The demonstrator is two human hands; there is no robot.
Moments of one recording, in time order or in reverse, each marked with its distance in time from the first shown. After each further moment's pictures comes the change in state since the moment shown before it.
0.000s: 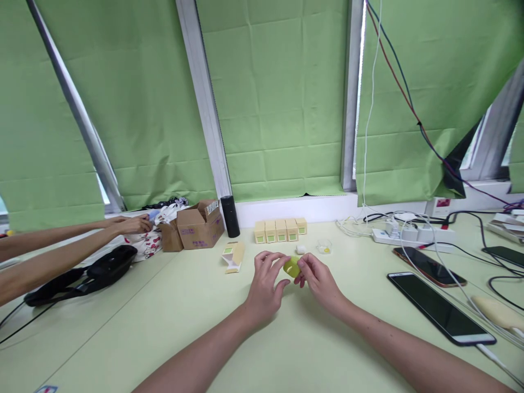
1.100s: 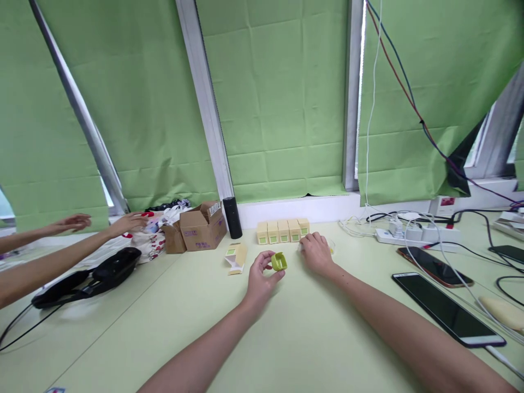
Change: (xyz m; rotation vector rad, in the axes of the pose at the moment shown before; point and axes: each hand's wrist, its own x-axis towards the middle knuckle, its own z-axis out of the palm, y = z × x) left_hand 0.011 -0.023 0.005 -0.658 0.176 -0.621; right_hand 0.093 0.042 -0.025 -0.801 0.087 0.041
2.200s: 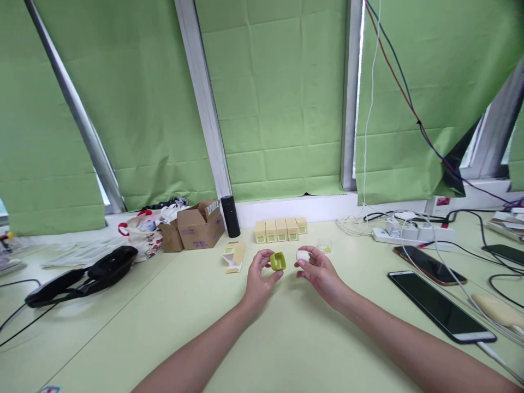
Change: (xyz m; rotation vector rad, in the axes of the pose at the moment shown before) left_hand -0.008 0.009 0.005 0.011 -0.025 0.049; right_hand -0.088 -0.057 -0.037 1.362 -0.099 0.276
